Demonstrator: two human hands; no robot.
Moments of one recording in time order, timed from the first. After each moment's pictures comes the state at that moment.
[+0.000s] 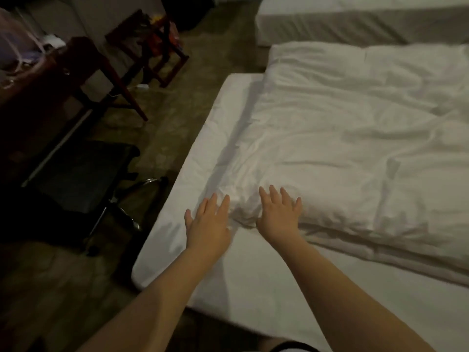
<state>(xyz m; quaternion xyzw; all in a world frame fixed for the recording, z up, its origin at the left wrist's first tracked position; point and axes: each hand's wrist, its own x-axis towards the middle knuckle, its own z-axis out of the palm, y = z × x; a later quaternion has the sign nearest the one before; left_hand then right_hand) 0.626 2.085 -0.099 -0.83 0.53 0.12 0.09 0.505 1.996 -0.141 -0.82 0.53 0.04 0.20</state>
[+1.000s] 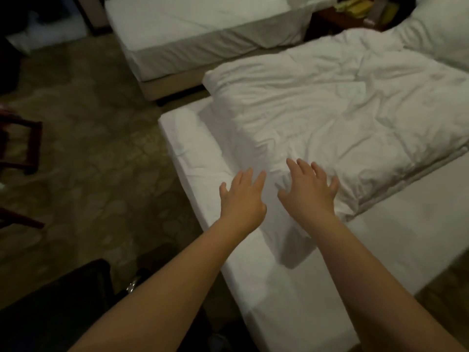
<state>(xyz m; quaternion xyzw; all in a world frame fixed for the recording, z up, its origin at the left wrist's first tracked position) 0.965 1.927 -0.046 -0.50 0.84 0.18 0.04 0.844 1.970 -0.029 -0.50 0.85 -0.06 0.13</state>
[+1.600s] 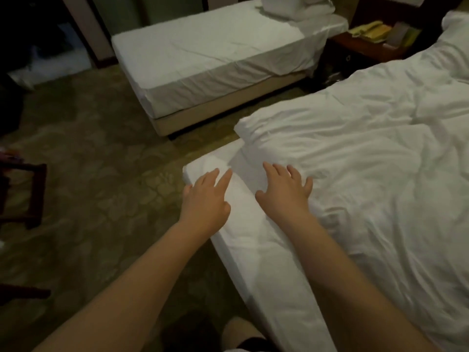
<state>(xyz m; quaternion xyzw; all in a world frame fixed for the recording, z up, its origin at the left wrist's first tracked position) 1.110 1.610 -0.018 -0.52 0.84 0.13 0.01 0.957 1.654 -0.021 -0.52 0.83 -0.11 0.16</state>
